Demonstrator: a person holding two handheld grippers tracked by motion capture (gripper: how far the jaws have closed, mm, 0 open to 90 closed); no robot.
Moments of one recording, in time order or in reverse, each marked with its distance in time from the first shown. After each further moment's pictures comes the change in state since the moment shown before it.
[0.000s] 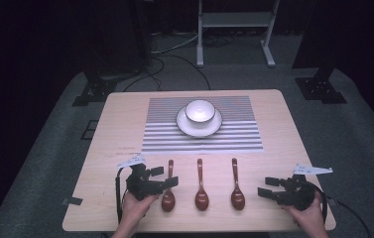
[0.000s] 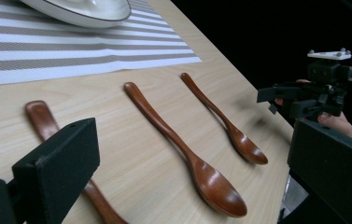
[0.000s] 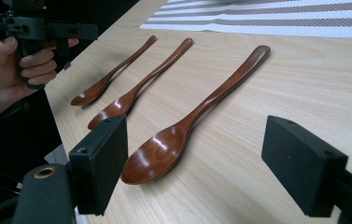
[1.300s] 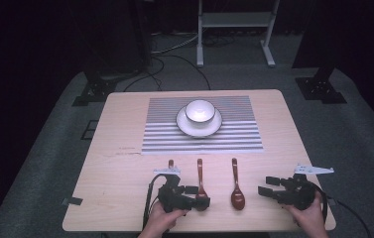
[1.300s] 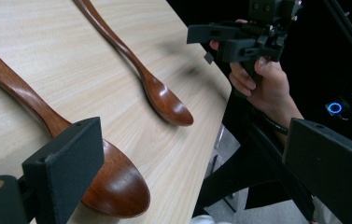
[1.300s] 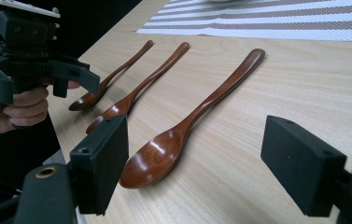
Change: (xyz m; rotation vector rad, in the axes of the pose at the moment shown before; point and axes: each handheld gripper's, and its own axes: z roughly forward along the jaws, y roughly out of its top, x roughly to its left) left arm -0.042 -0.025 0.065 0.223 -0.250 -0.074; right arm 0.000 0.000 -0.001 -0.017 -0.010 0.013
